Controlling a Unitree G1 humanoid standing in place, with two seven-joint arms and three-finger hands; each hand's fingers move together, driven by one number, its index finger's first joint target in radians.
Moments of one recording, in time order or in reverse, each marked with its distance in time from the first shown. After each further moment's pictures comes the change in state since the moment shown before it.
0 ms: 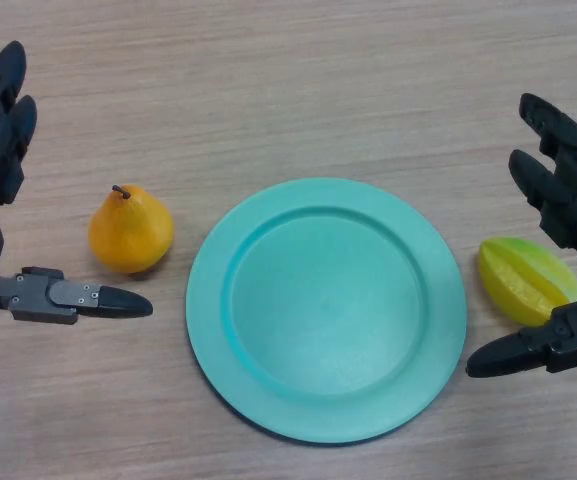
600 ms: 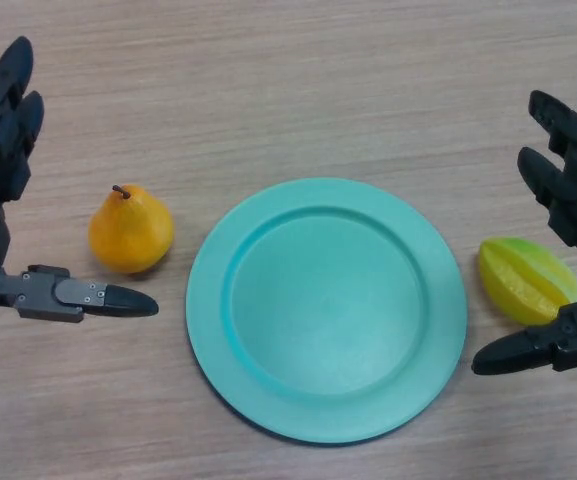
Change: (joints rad) left arm -0.007 0.000 -0.019 0.000 -0.001 -0.003 0.000; right arm 0.005 0.000 -0.015 -0.004 -0.003 0.000 0.000
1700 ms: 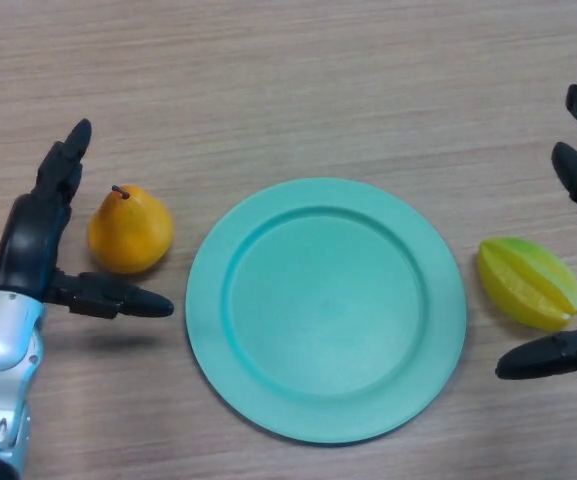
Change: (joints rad) left arm -0.311 0.025 -0.131 0.908 0.202 -0.341 0.122; right arm 0.045 0.002 -0.067 -0.071 0.000 -0.002 0.000
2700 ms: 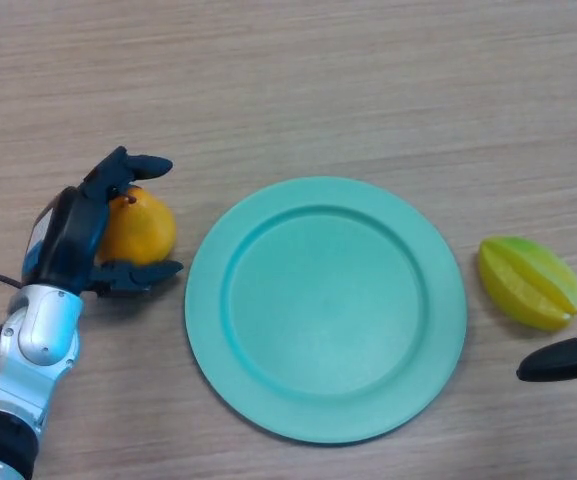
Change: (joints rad) left arm -0.176 -0.004 -0.071 0.426 0.331 -0.351 0.258; right arm 0.023 0.004 -0.057 -0.083 0.051 0.029 0.000
